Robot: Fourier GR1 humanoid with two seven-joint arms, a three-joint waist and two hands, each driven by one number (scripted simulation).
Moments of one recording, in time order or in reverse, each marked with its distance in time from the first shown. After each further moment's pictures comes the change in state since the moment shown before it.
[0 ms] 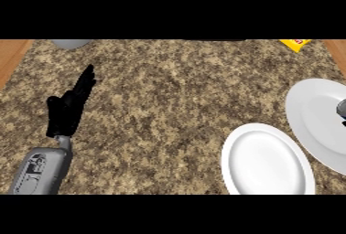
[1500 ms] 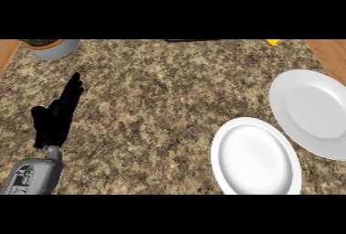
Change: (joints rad) left arm 0.083 0.041 0.008 -0.032 0.044 0.053 -0.015; right arm 0.570 -0.015 -0.248 -0.754 -0.125 0.053 0.350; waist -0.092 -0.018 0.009
